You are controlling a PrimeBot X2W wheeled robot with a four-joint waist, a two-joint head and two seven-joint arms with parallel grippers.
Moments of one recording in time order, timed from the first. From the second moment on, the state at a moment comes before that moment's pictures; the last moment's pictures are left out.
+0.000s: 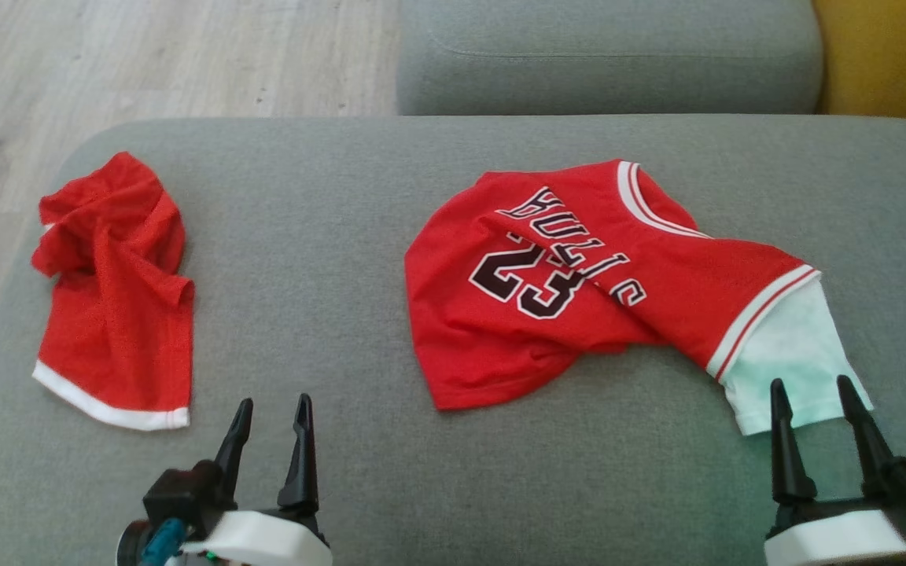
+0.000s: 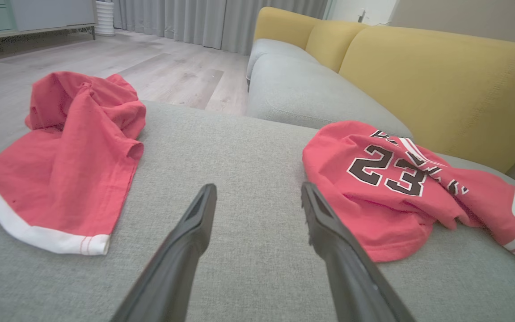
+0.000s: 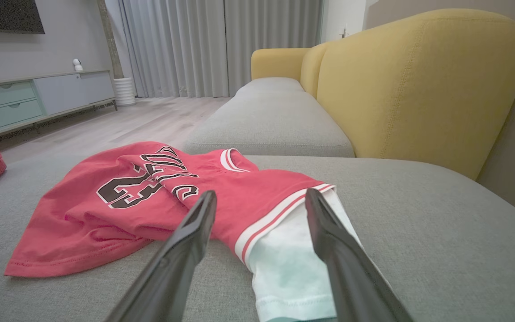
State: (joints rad) left arm 0.12 0.05 -0.25 0.14 -0.27 0.08 -0.26; right arm 0.16 -0.06 -0.08 0.12 0.06 0.13 -0.25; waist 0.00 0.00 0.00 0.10
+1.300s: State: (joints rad) left arm -0.45 0.07 -0.74 0.55 -0.53 -0.01 0.06; right arm 0.04 -0.05 -0.05 0.11 0.10 0.13 -0.25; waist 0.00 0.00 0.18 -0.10
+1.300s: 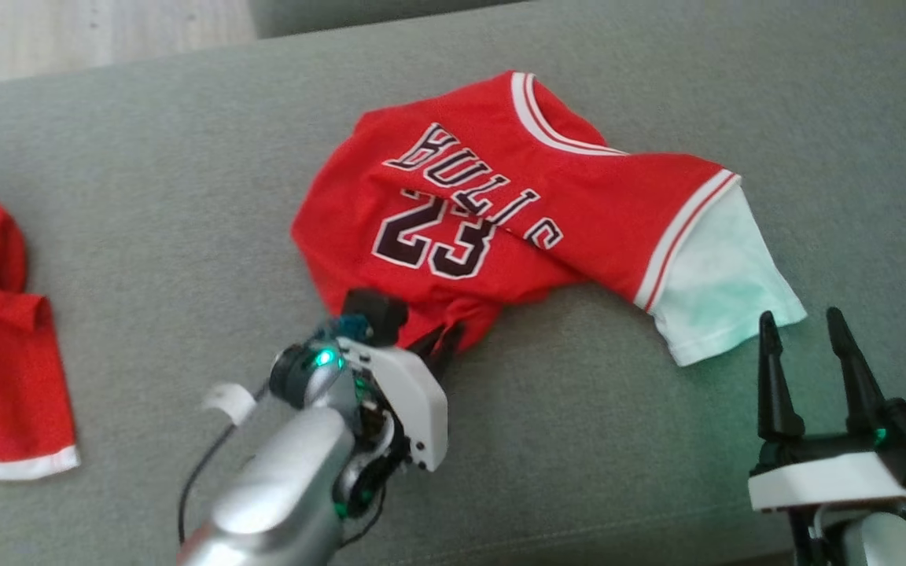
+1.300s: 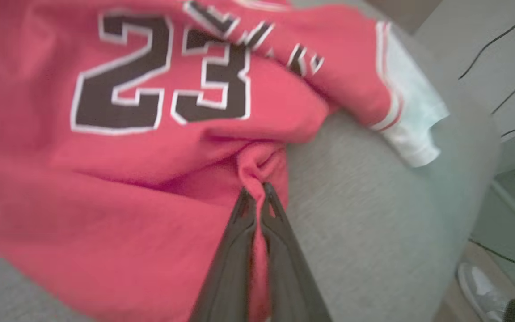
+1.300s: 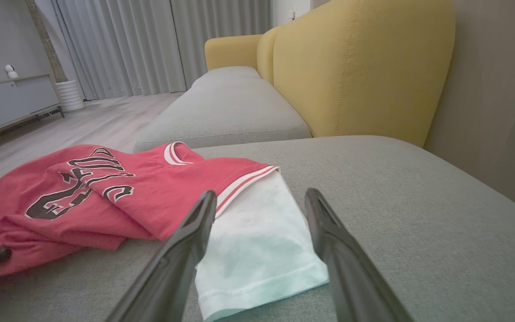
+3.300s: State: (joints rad) left arm -0.23 0.30 -0.59 0.27 -0.72 0.14 0.11; right arm 0.07 -0.04 -0.04 0.14 0.12 0.13 -0.25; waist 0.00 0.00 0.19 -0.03
